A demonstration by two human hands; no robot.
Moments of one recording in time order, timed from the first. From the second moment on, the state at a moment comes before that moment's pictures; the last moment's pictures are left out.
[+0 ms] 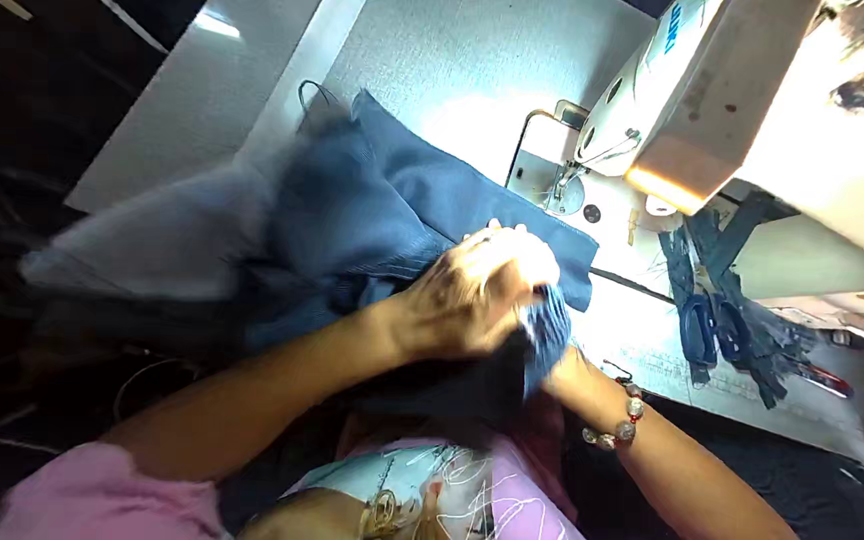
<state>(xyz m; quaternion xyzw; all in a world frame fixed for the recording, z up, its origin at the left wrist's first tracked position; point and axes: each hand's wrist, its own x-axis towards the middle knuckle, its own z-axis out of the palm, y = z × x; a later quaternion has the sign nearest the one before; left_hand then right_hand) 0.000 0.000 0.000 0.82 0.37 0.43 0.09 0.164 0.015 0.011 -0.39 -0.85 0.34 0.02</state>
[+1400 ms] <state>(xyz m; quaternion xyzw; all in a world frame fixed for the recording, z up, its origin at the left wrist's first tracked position) -0.001 0.116 0.013 0.83 0.50 0.17 0.19 0.224 0.001 -0.054 -0.28 -0.90 0.12 0.31</state>
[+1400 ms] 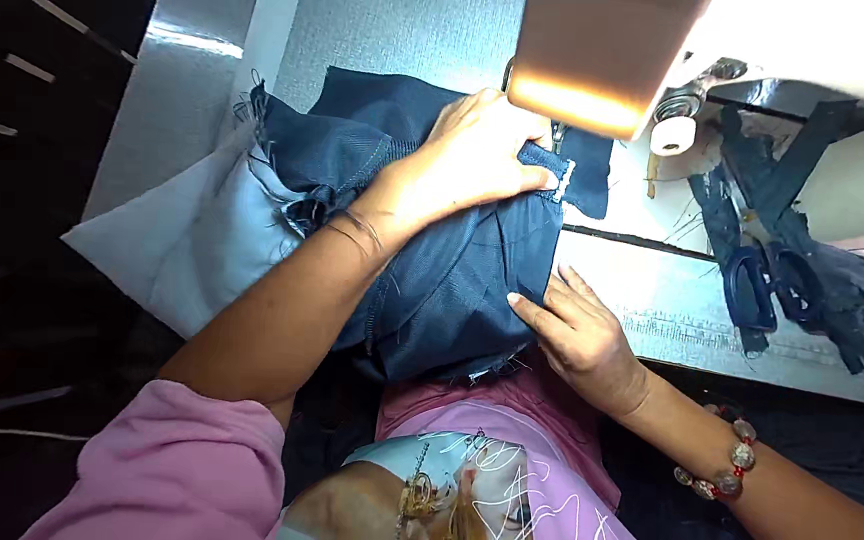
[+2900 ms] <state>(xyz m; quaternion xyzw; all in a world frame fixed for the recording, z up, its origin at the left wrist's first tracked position) 0.030 0.102 -0.013 0.77 0.53 0.29 0.20 0.224 0.001 -0.060 -0.28 -0.89 0.15 0.32</state>
